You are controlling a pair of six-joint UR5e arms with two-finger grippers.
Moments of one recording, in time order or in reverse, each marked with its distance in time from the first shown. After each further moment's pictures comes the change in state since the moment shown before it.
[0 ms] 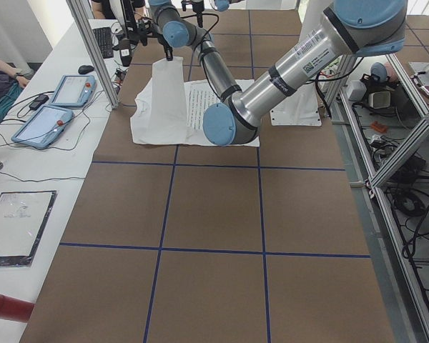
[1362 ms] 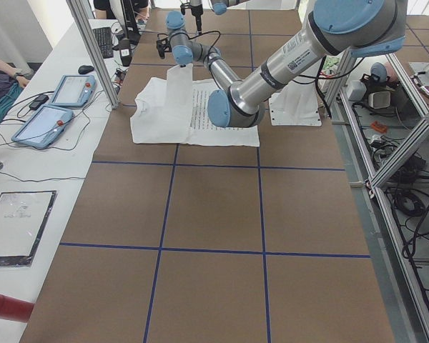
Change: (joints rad) left arm 0.249 -0.136 0.369 -0.408 0.194 -0.262; right arm -0.001 0.010 -0.110 0.072 0.002 0.000
